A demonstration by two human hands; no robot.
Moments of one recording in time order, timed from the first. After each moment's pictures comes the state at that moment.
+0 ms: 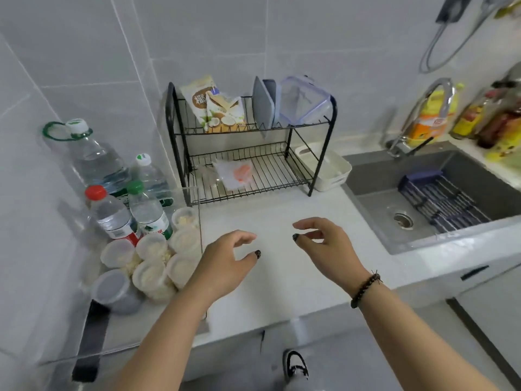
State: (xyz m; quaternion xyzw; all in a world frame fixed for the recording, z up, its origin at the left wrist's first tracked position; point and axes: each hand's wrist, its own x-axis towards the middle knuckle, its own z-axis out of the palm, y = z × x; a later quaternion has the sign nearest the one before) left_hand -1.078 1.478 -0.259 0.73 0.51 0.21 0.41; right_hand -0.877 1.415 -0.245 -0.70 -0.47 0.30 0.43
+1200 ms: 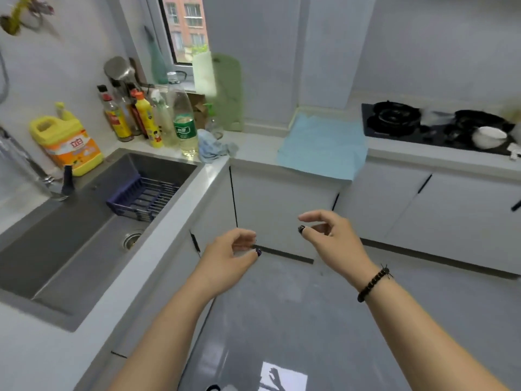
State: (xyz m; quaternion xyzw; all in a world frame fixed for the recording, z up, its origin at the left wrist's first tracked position) left_hand -0.547 1.150 -0.229 0.85 0.07 -0.02 0.51; right_hand -0.499 0.944 -0.206 -0.84 -0.05 0.05 0.54
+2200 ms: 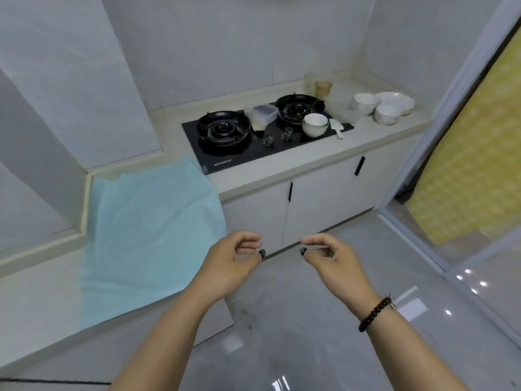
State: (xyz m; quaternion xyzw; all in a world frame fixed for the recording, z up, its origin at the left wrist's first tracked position) left_hand -0.087 0.853 -0.244 0.81 -0.23 -0.23 0.49; right_hand -0.206 0.686 -0.249 -0.74 0.32 -0.12 0.58
